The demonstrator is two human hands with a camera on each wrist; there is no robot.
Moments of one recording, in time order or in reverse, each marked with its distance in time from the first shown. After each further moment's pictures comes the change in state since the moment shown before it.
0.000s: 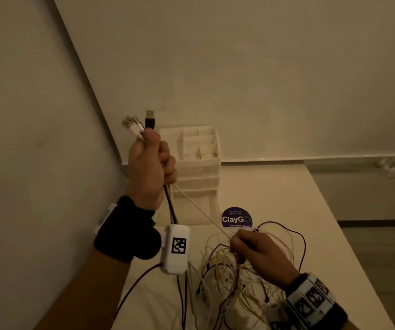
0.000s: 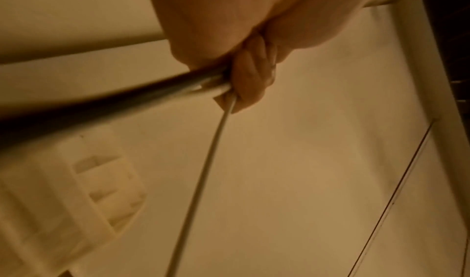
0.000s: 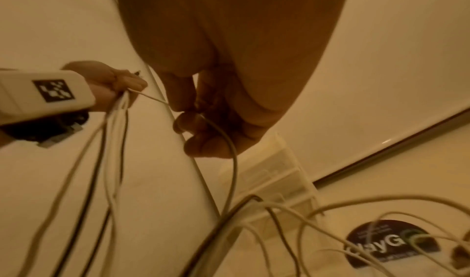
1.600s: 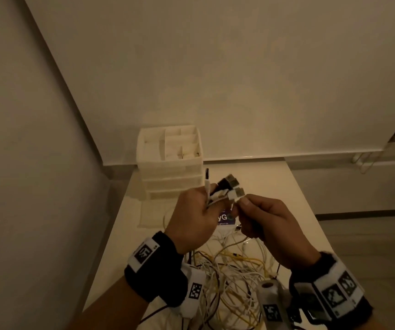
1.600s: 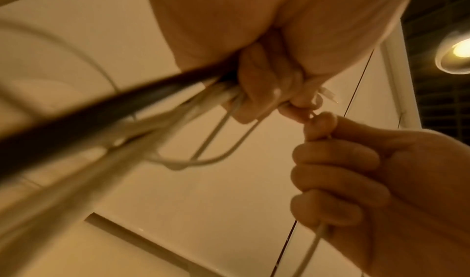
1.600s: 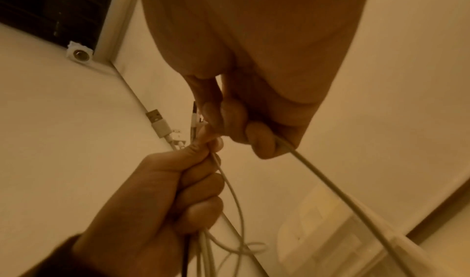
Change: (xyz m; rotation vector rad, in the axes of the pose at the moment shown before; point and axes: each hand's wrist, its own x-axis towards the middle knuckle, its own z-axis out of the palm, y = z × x) left_hand -0.065 -0.059 0.051 0.704 -0.425 0.160; right_hand -0.009 -0.057 -0.054 0.453 0.132 -0.110
